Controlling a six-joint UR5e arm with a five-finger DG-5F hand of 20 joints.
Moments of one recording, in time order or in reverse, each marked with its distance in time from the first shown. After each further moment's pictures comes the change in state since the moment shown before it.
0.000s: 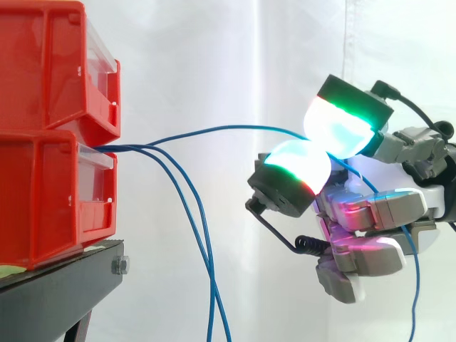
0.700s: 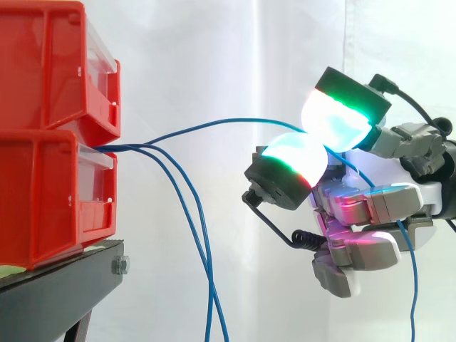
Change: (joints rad) arm 0.000 0.000 0.000 0.011 0.001 -0.002
